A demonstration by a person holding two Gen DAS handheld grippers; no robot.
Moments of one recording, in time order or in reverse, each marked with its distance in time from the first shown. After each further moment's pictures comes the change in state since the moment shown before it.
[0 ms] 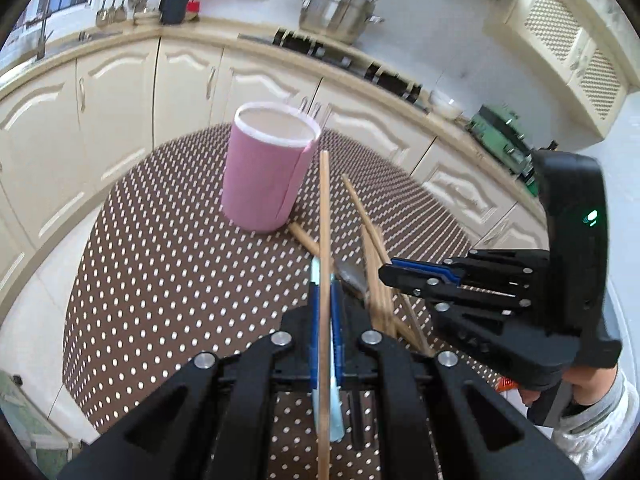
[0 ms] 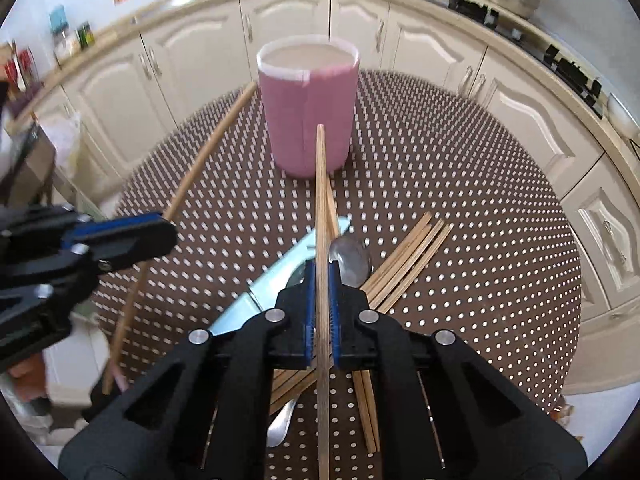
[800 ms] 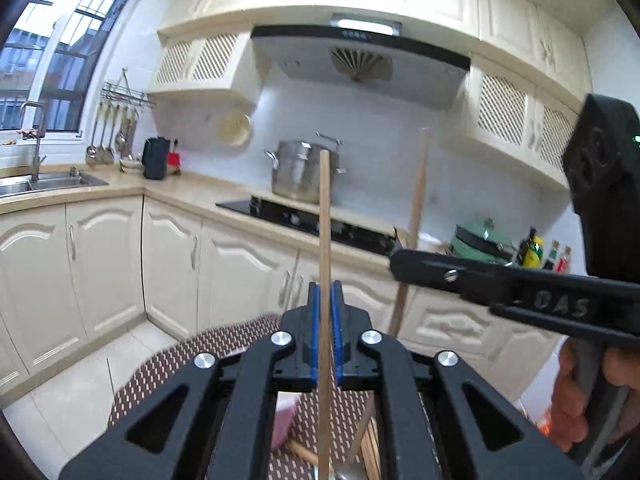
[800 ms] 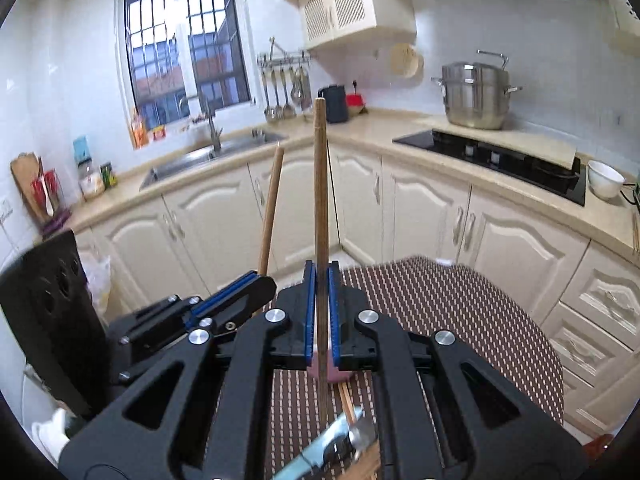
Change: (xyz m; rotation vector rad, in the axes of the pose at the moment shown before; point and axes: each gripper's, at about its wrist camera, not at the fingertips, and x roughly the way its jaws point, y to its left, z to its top) left arm -0.033 -0.029 0.110 0.135 -0.556 -0.017; right arm -0.107 -0.008 0.110 0.106 -0.507 0.042
